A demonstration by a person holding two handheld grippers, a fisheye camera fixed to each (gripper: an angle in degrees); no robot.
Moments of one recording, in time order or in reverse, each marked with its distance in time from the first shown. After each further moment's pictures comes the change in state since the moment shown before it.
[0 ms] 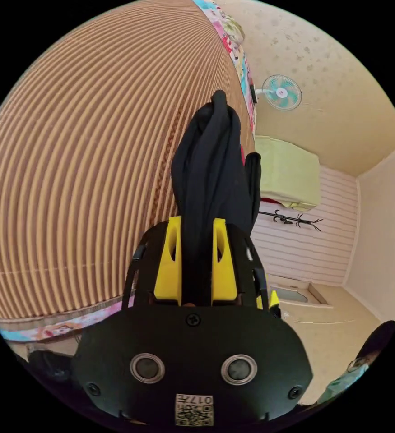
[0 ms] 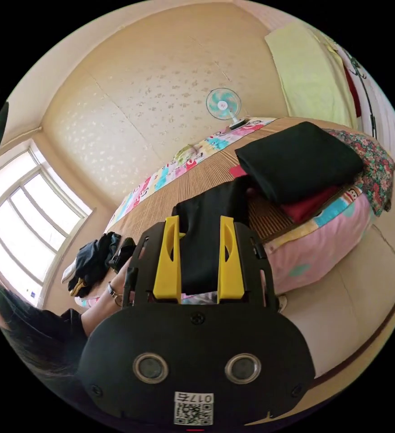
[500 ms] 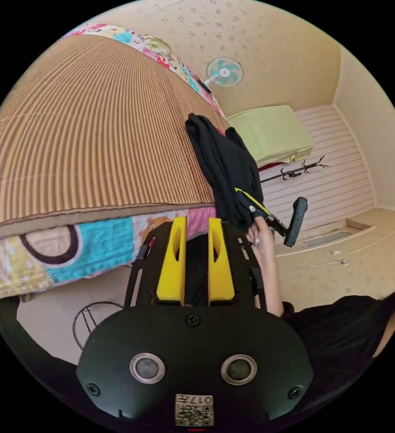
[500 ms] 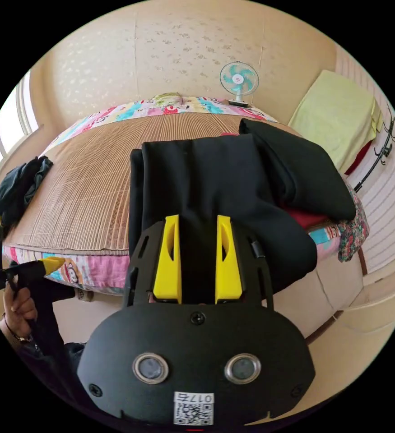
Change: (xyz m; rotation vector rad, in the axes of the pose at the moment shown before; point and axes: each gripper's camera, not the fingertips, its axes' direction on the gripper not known) left arm -0.044 0.132 -0.106 0.087 -0.230 0.466; right arm -0.041 0.040 0.210 -0.288 0.433 -0.371
